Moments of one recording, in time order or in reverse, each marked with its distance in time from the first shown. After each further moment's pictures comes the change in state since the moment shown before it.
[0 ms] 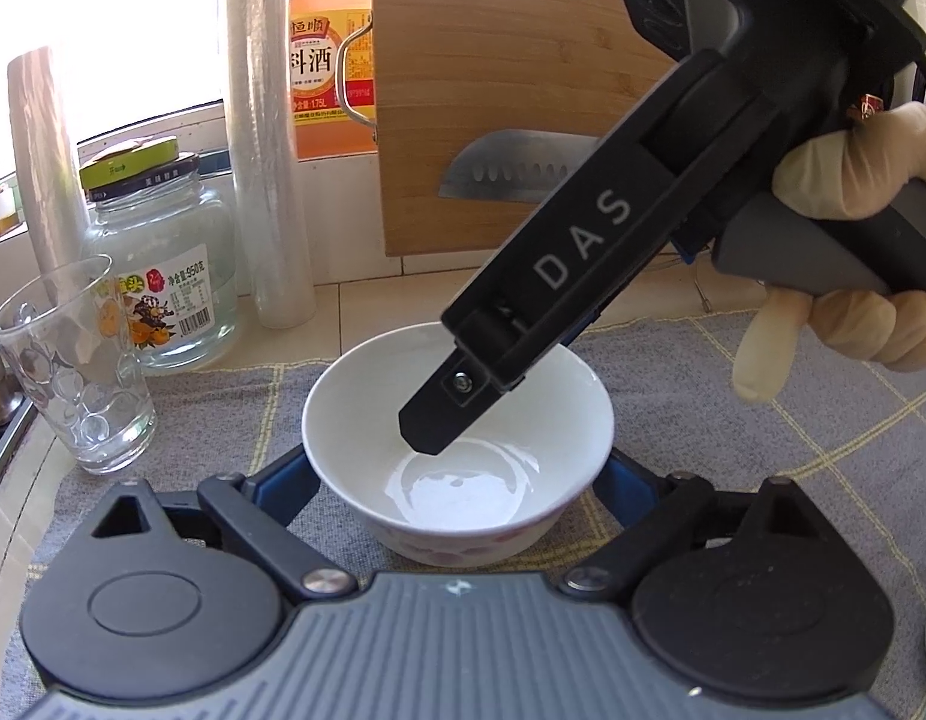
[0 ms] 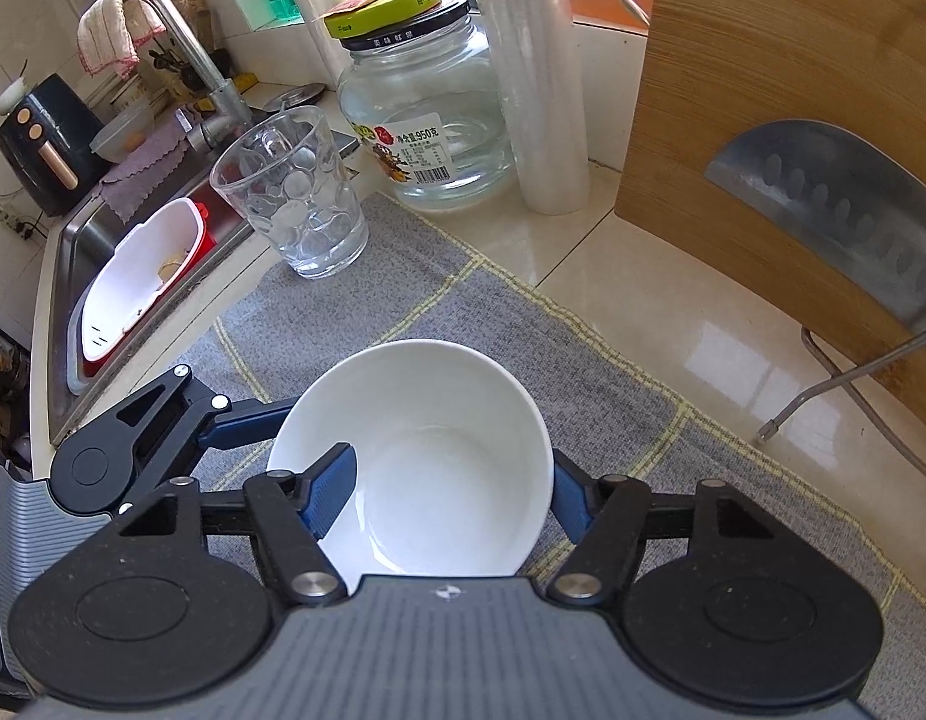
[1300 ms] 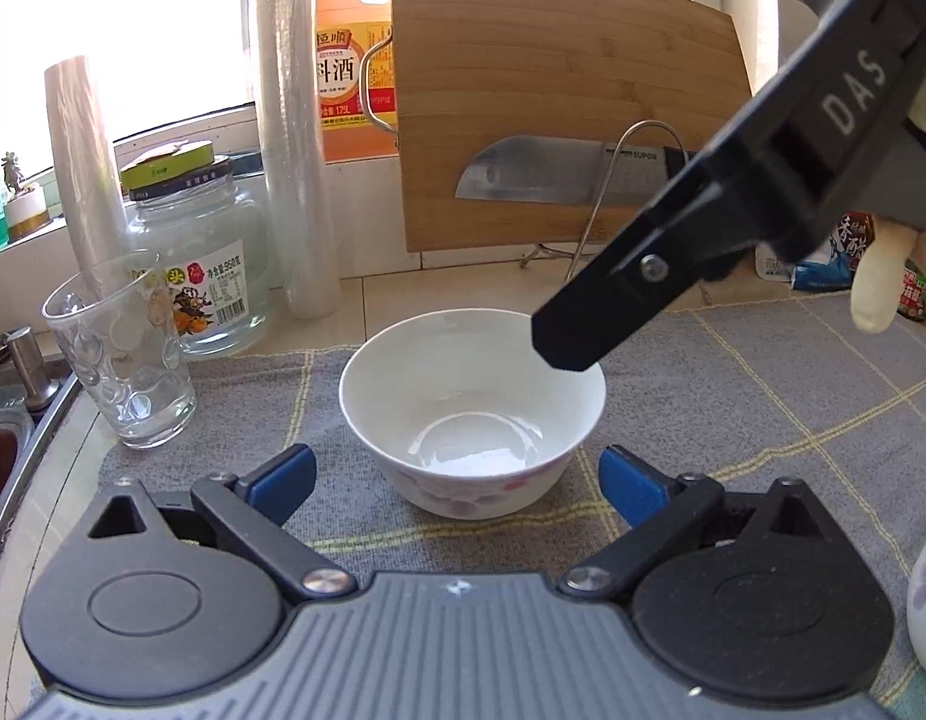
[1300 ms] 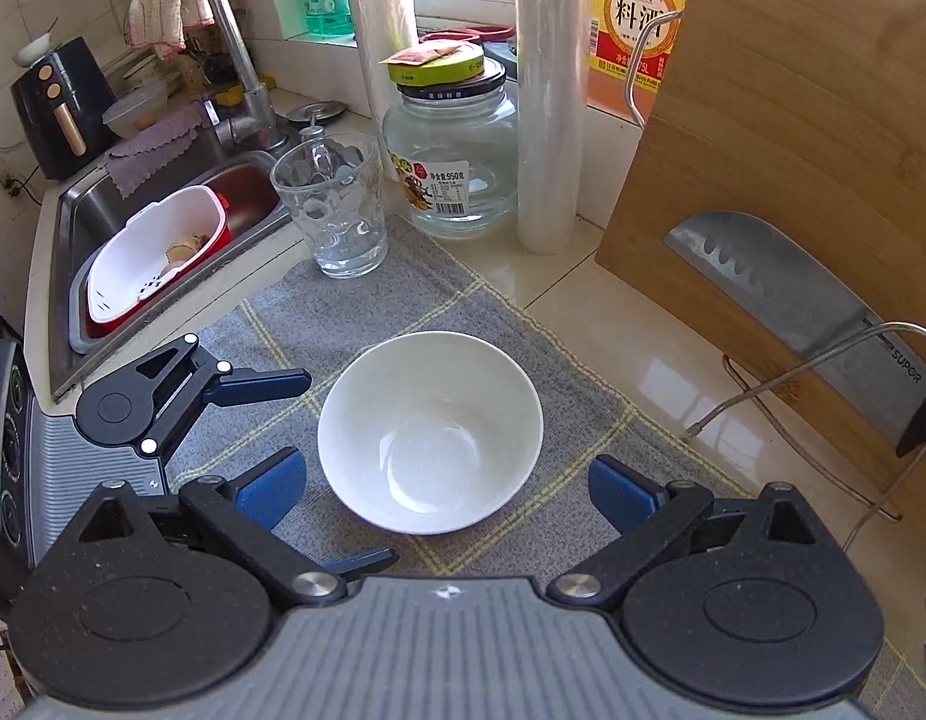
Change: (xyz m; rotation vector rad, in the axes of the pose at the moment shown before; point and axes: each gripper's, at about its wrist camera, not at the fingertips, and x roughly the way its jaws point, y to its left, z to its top) left arm -0.026 0.000 -0.010 -0.012 0.009 0.039; right arm -0.054 0.033 -0.019 -0.122 -0.052 -0.113
